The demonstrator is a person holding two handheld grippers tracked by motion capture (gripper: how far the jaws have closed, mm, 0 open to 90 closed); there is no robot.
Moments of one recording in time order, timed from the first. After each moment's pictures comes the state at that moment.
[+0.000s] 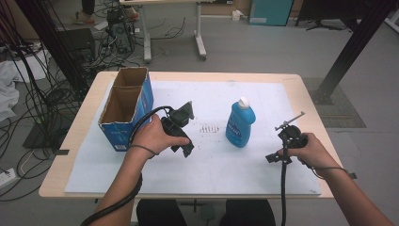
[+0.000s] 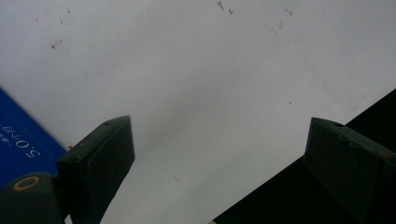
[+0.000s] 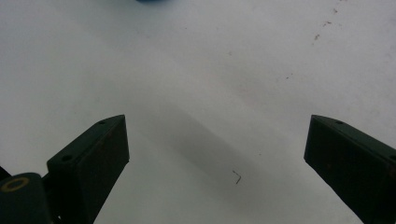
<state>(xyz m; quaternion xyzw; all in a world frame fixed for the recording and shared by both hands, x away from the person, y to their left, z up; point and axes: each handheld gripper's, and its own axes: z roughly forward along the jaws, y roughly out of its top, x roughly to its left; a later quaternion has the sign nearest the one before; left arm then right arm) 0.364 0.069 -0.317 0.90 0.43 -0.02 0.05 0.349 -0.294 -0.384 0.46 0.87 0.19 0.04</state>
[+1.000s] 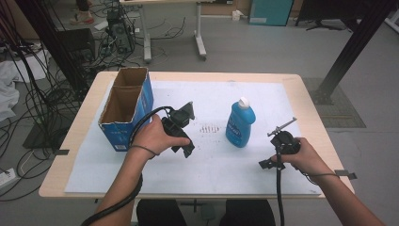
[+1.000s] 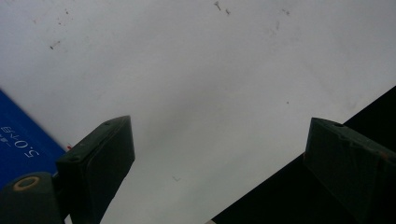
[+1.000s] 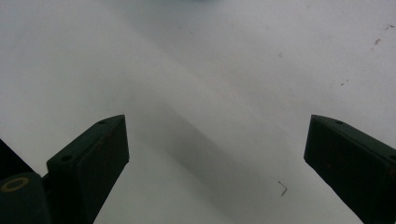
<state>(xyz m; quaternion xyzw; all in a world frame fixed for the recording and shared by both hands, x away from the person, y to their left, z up) 0.362 0.067 -0.315 0.90 0.43 -0.01 0.05 0.336 -0.272 -0.391 0.44 0.88 0.19 0.04</state>
